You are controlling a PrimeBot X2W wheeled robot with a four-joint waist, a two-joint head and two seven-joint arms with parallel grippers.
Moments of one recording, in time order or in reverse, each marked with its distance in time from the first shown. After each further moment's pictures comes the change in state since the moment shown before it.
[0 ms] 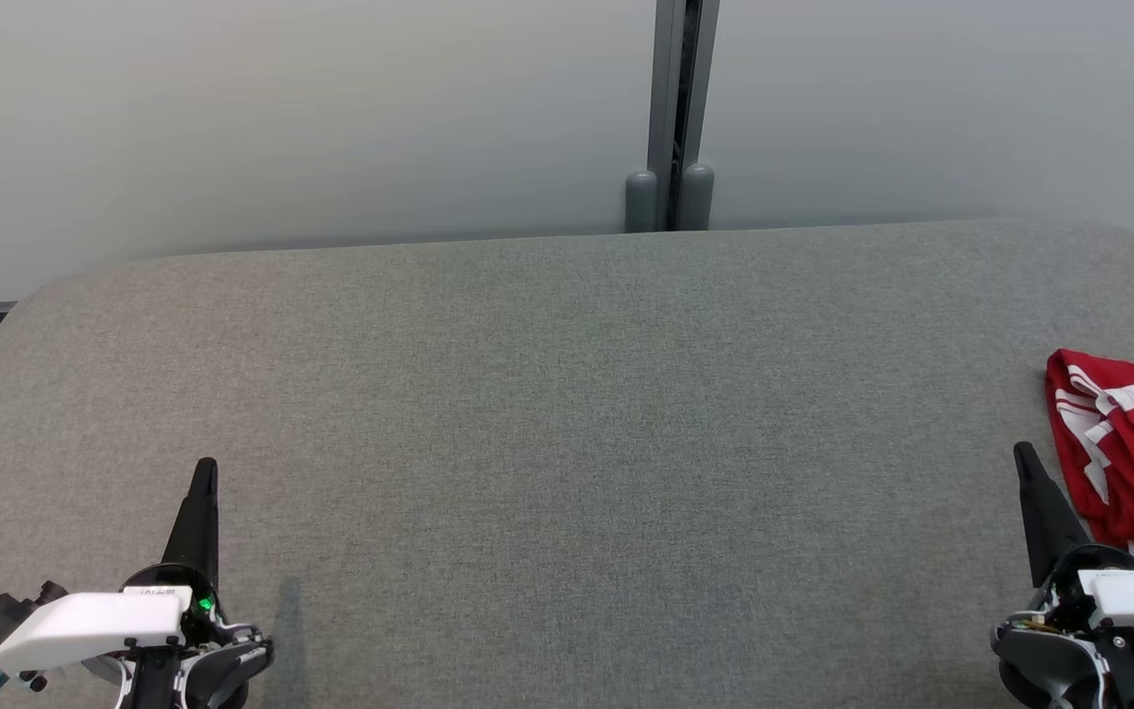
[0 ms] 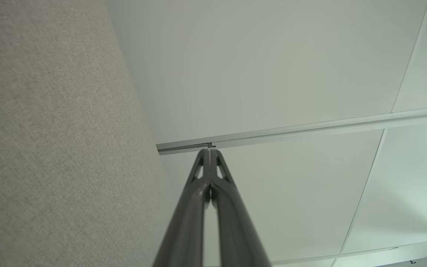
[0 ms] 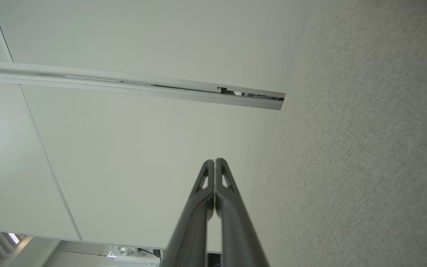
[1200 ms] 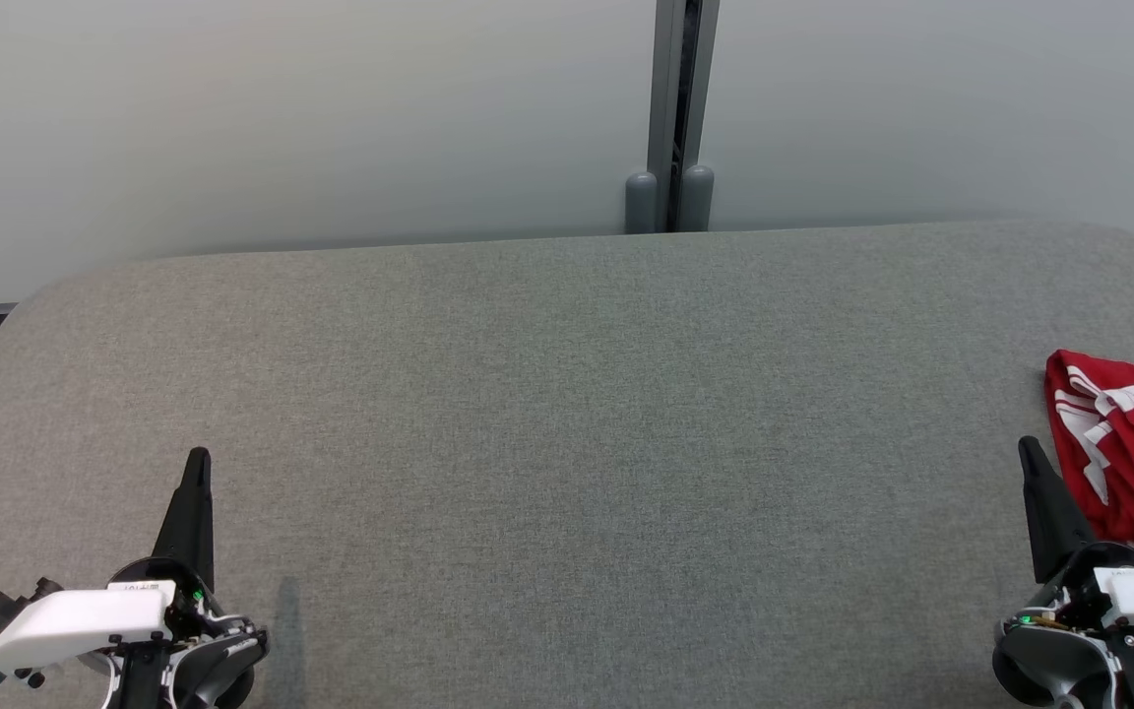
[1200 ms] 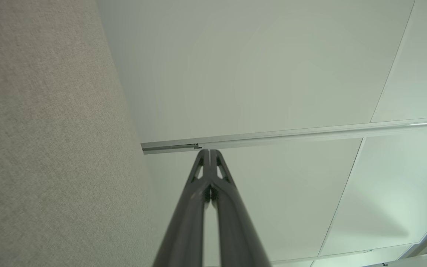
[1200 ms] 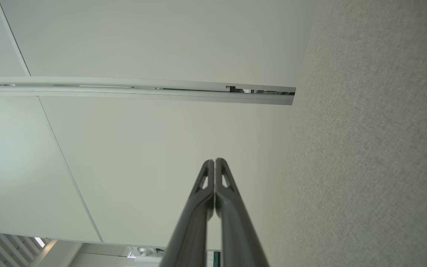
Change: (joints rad) left arm -0.005 0.001 0.010 -0.015 -0.086 -0.010 0.022; right arm 0.004 -0.001 -0.008 -0.021 0.091 0.000 0.022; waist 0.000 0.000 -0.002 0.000
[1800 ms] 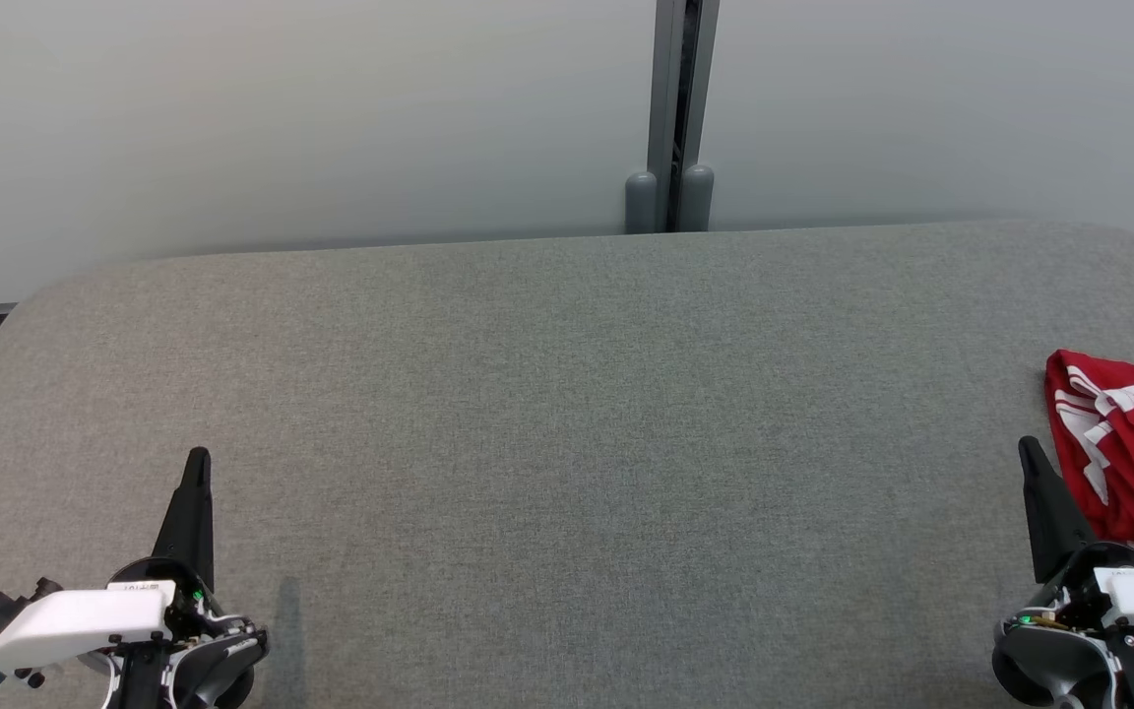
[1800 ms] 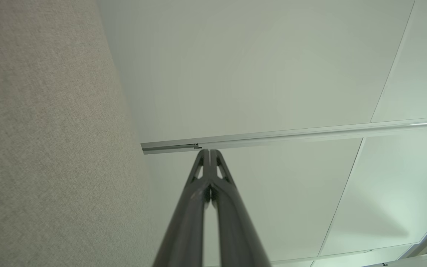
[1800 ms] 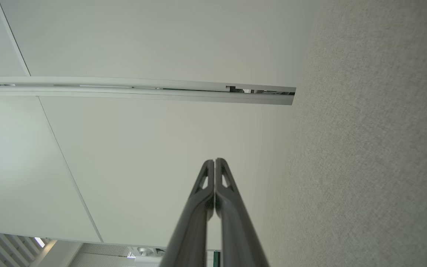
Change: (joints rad) left arm 0.000 0.000 0.000 0.000 0.000 0.000 0.000; right arm 0.000 0.000 0.000 0.000 0.000 0.000 0.000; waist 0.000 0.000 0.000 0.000
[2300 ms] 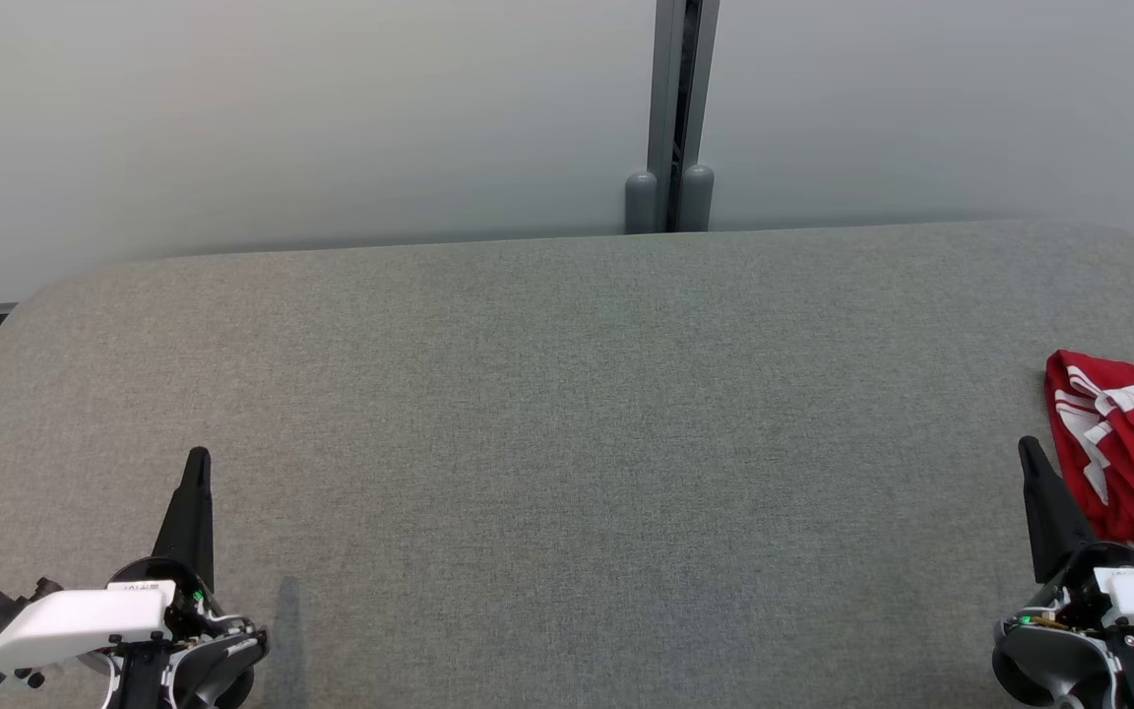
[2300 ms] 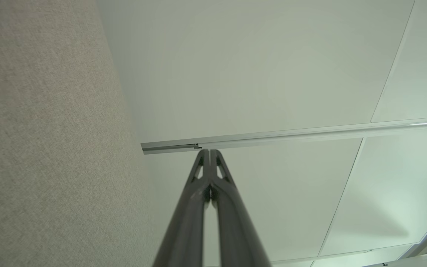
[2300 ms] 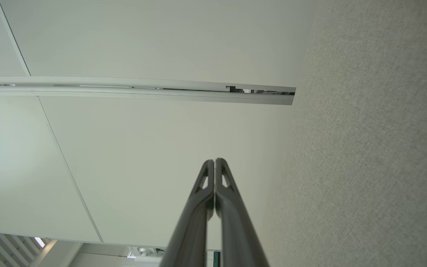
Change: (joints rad) left arm 0.000 0.000 0.000 0.000 0.000 0.000 0.000; right arm 0.000 0.000 0.000 0.000 0.000 0.000 0.000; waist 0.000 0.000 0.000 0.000
